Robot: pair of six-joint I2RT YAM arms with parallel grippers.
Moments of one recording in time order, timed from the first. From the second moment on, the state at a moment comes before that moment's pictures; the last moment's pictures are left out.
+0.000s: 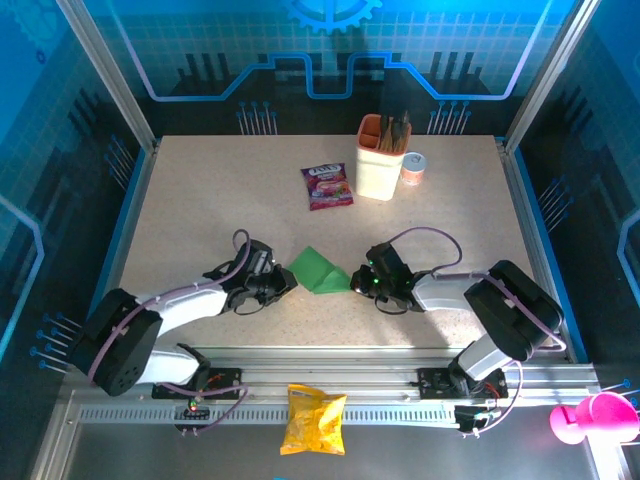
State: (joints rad) left arm -0.51 1.33 0.48 -0.03 0.30 -1.10; right arm 0.67 1.55 0.53 0.15 -0.10 1.00
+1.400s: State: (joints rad) left arm -0.63 1.52 0.57 0.05 0.25 -1.25; right arm 0.75 1.55 0.49 0.24 -0.03 1.14
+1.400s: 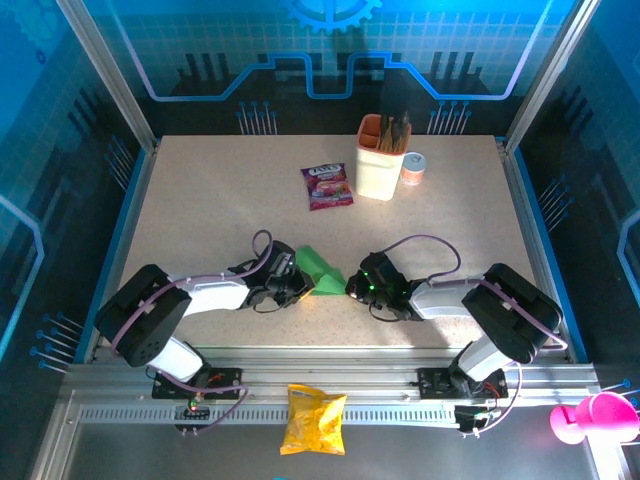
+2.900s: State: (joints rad) left arm -0.62 1.40 0.58 -0.07 0.24 -1.21; right arm 0.76 1.75 0.82 0.05 -0.32 0.76
